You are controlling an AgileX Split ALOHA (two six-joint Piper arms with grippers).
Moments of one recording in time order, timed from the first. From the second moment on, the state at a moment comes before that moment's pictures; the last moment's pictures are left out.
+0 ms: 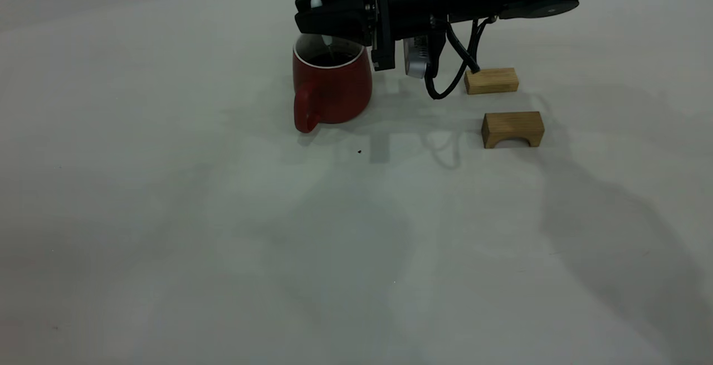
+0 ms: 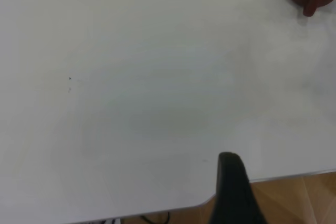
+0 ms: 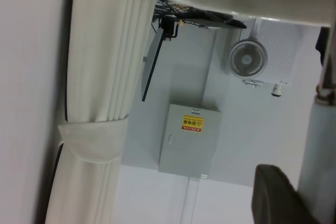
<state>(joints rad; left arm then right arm) 0.00 -0.02 -0.49 -0.05 1.14 0.11 0.30 2.71 -1.79 1.76 1.14 0.42</state>
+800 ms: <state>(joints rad) 0.00 -0.02 -0.49 -0.05 1.14 0.11 0.31 2.66 -1.79 1.50 1.15 0.13</state>
